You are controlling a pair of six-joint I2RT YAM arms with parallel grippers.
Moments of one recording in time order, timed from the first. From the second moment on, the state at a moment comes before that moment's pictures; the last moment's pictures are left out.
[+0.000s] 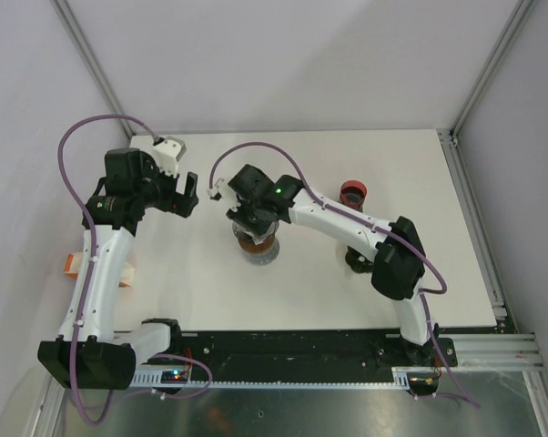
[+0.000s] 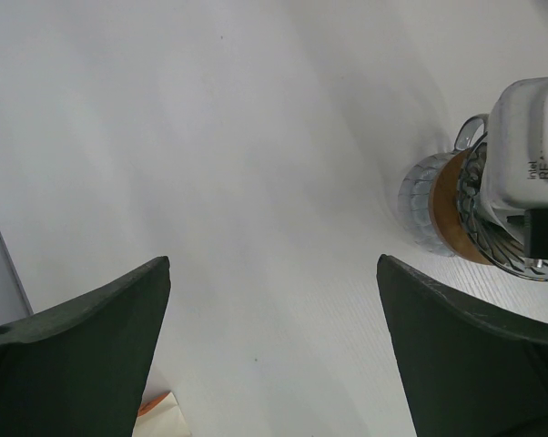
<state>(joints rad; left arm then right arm) -0.01 1.12 1.26 -0.79 0.29 0.30 0.98 2.04 1.93 -0.86 -0.03 -0.14</state>
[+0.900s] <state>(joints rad) -0.01 1.12 1.26 -0.79 0.30 0.31 1.00 2.03 1.95 -0.88 -0.04 -0.14</state>
